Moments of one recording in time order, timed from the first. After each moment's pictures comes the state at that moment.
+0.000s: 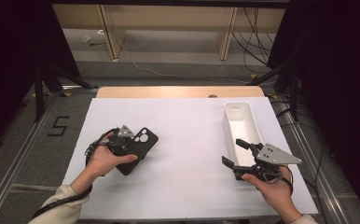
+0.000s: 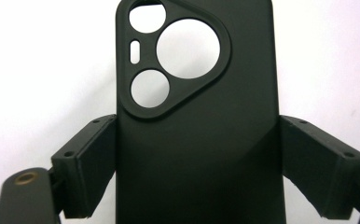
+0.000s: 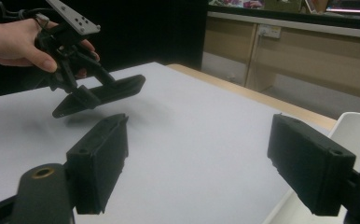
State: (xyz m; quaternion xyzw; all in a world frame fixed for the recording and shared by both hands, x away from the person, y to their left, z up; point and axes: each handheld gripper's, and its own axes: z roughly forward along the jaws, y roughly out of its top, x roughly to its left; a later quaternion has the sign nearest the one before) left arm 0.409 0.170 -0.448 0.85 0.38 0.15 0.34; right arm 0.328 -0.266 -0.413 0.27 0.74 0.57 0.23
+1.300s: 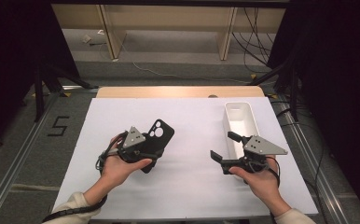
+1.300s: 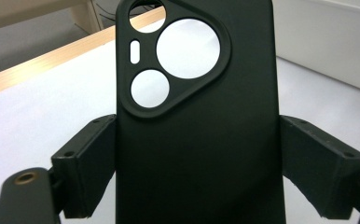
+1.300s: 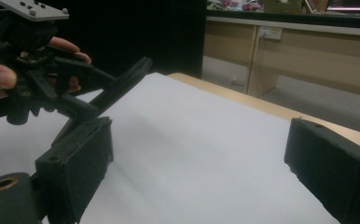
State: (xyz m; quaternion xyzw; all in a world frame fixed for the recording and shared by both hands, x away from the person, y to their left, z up) left arm 0.372 0.124 -0.426 0.79 0.34 0.20 0.47; right arm 0.345 -0.232 -0.403 0.29 0.73 0.58 0.22
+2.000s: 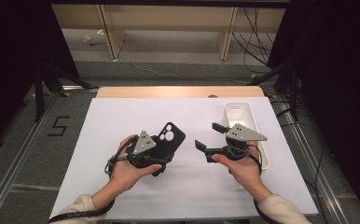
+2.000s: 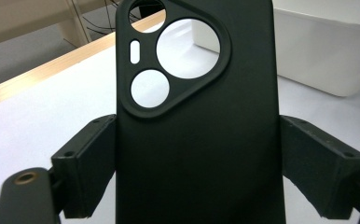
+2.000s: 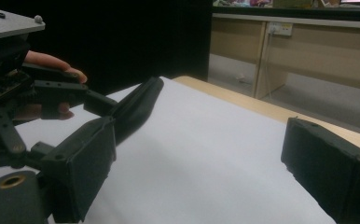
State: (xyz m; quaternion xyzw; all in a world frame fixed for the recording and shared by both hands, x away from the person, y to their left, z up) left arm 0.360 0.097 -0.425 0.80 0.31 0.21 0.48; right arm 0.375 -0.191 -0.398 0.29 0.73 0.58 0.20
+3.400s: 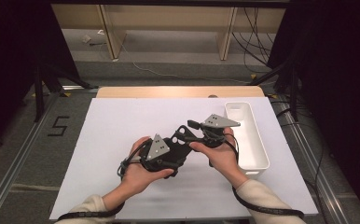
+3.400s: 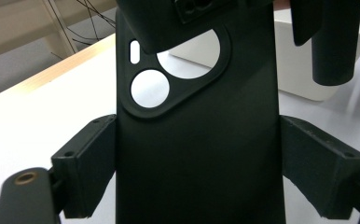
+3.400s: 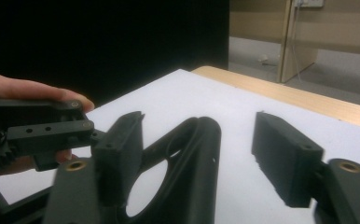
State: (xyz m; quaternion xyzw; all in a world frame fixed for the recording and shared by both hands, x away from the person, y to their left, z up) left arm 0.354 0.066 -0.427 0.80 0.28 0.21 0.49; right arm 0.409 -0.141 -0.404 0.31 0.74 0.58 0.14
